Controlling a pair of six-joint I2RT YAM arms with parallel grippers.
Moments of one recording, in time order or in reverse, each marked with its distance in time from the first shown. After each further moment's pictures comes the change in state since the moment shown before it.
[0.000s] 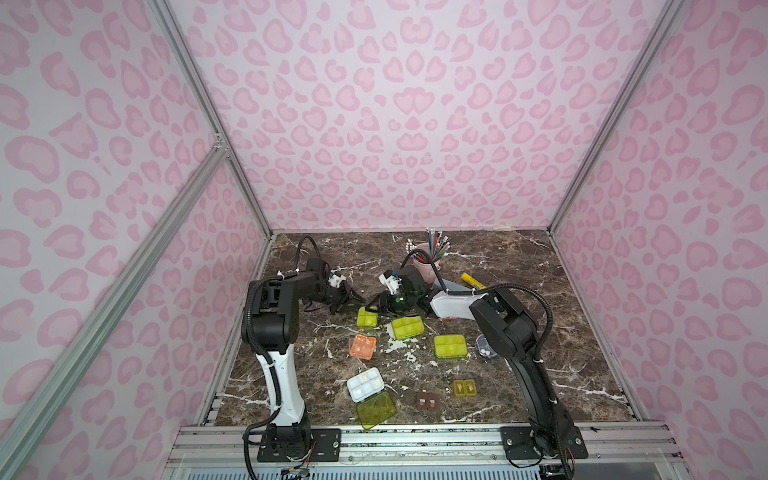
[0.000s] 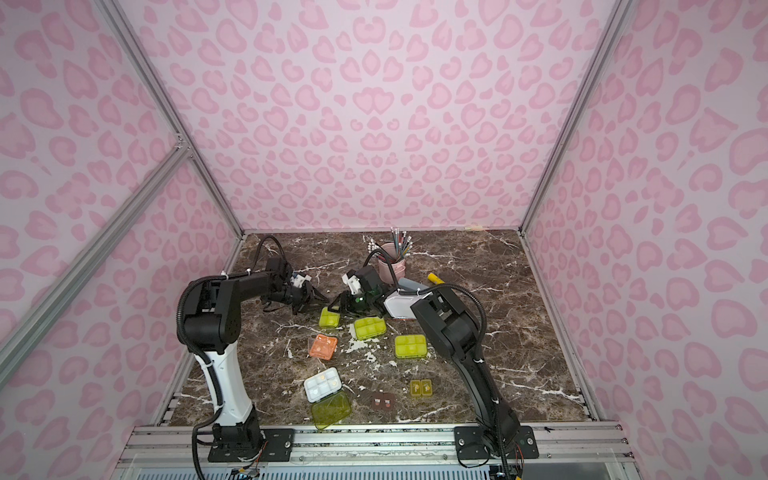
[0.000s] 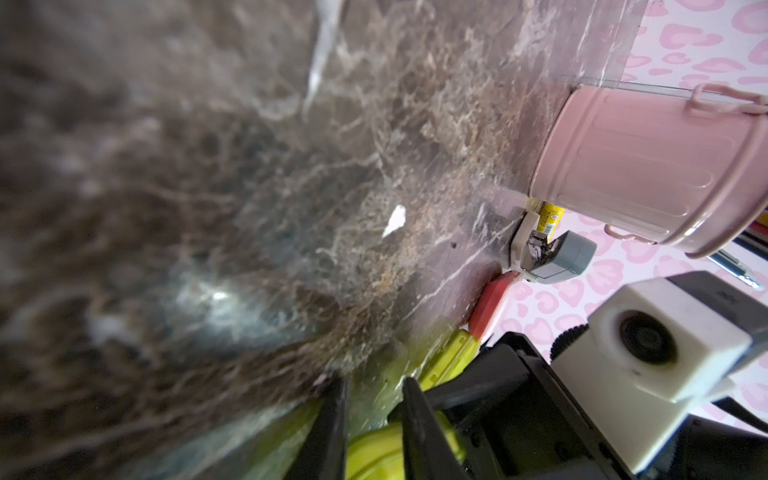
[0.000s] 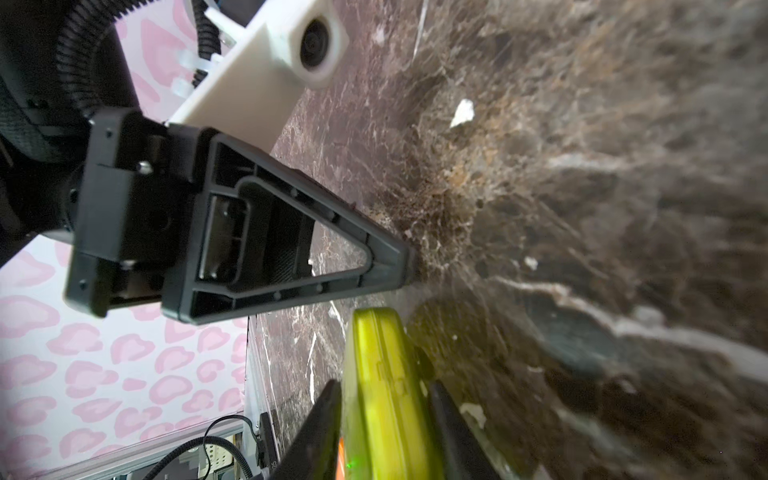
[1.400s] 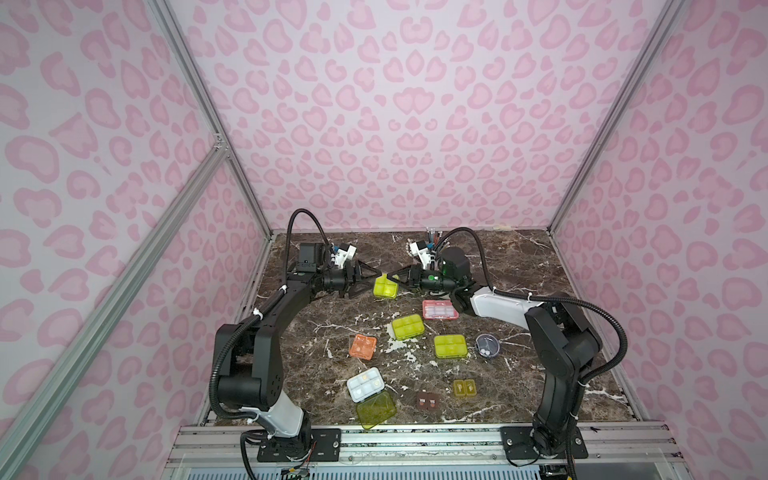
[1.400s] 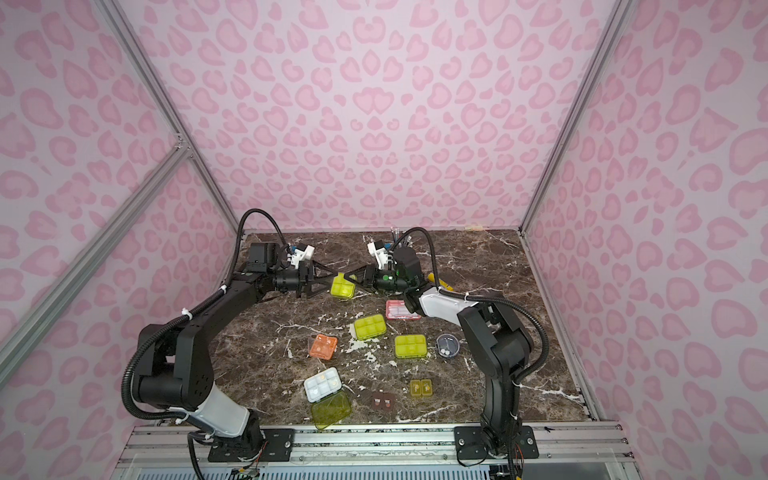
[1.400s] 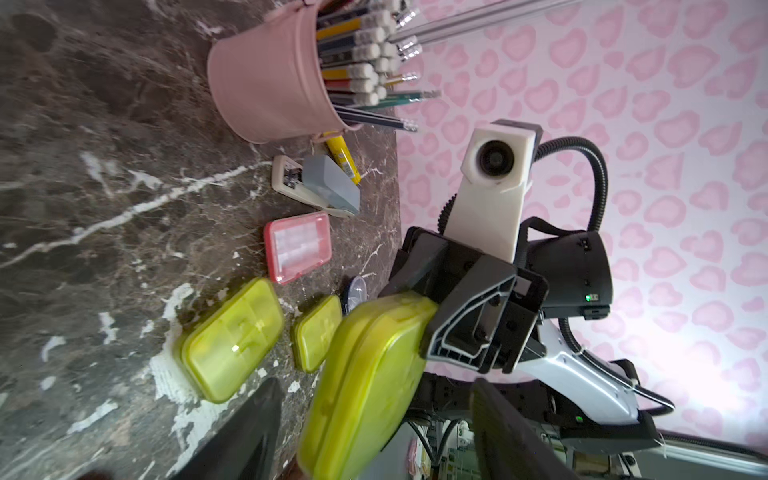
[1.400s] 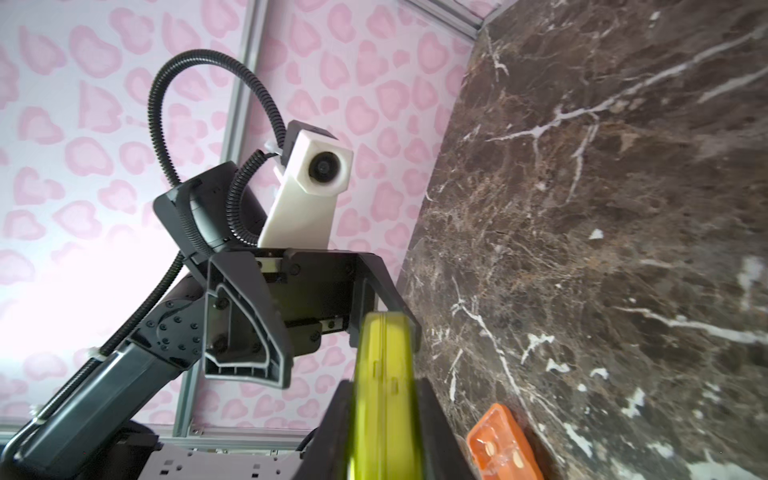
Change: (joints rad) left arm -0.089 -0.476 -0.143 0.224 0.244 -0.151; right arm -0.147 -0.414 -0.304 0.370 -0.125 0.236
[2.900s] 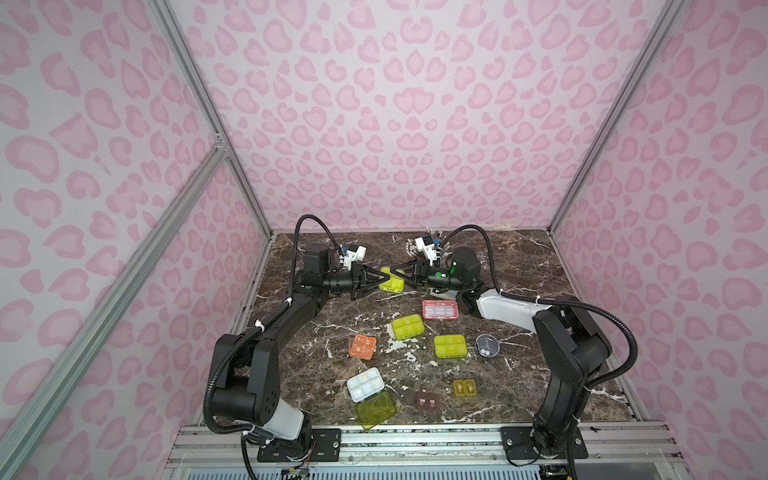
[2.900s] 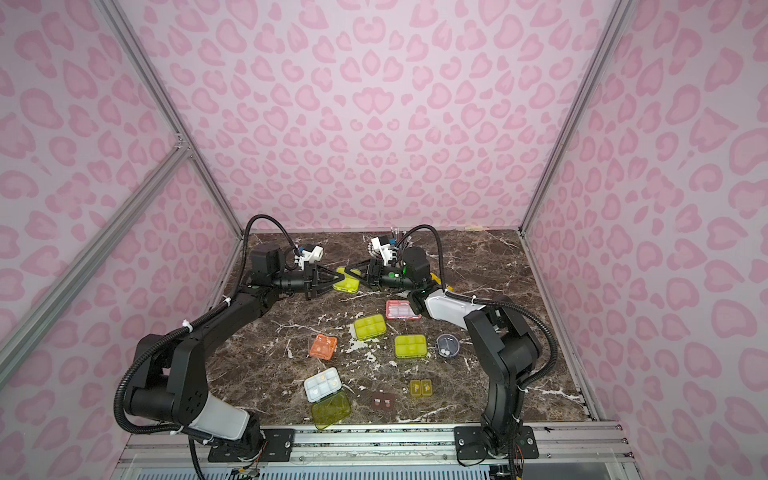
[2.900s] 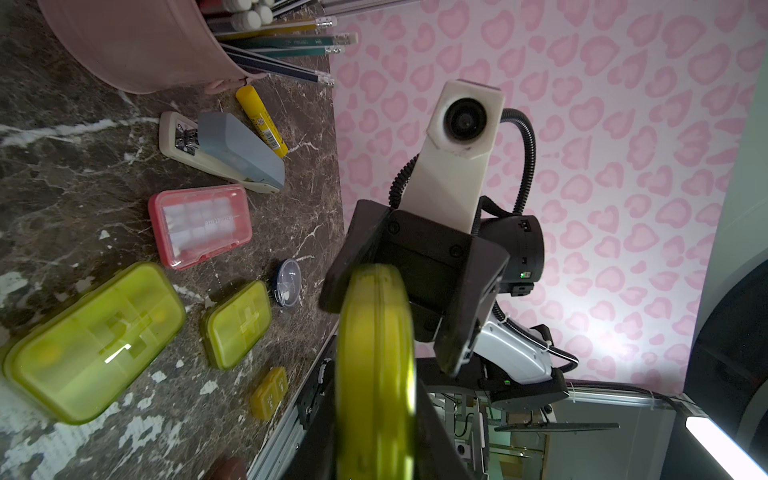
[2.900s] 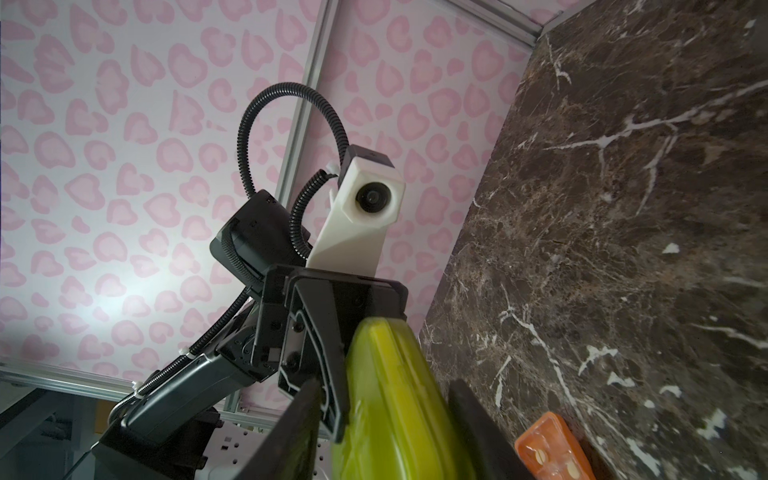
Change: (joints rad) left arm -0.075 -0.064 -0.130 0.355 0.082 -0.350; right arm -0.015 -0.043 -0.051 0.133 -0.055 0.089
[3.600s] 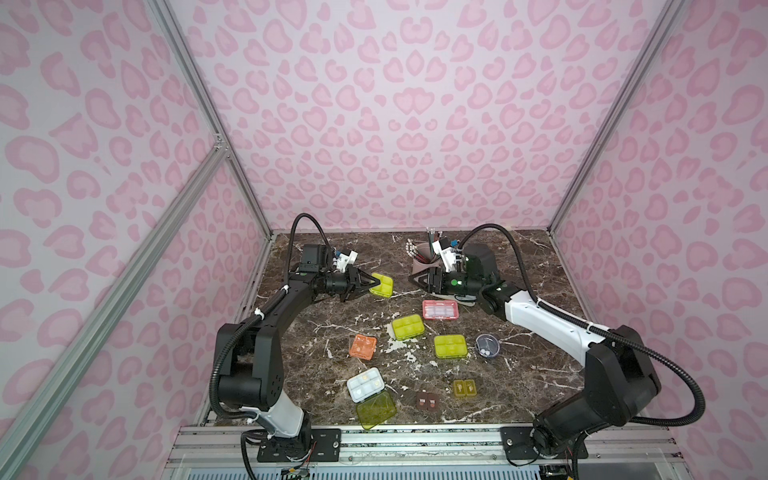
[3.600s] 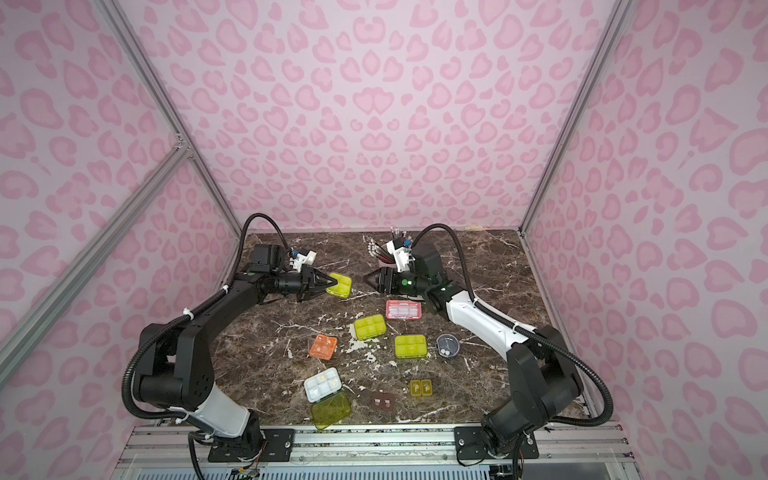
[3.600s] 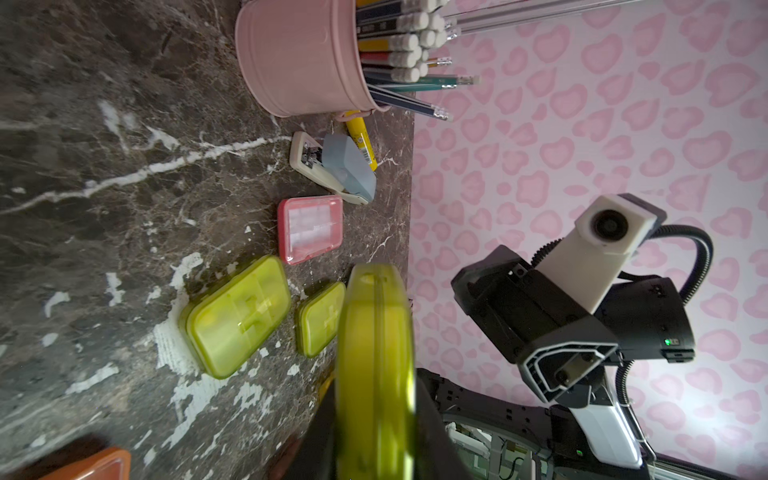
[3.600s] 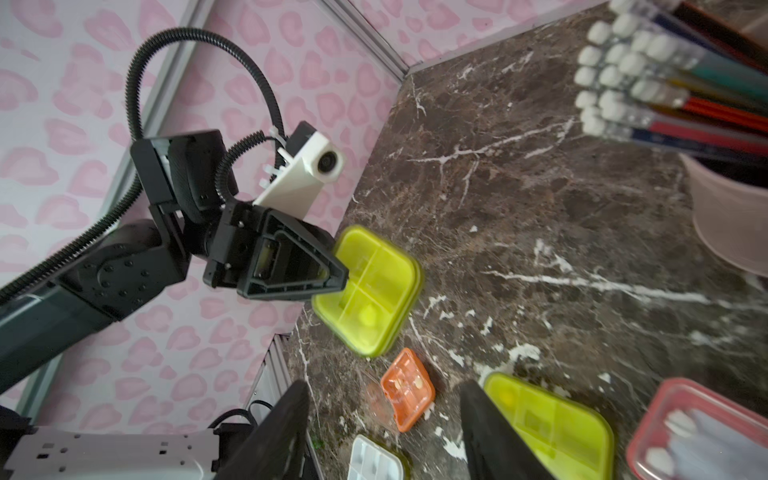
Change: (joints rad) left arm 0.056 0.106 0.151 -0.460 -0.140 0.348; right arm -0.028 -0.309 -0.045 -0.692 0.257 -0.533
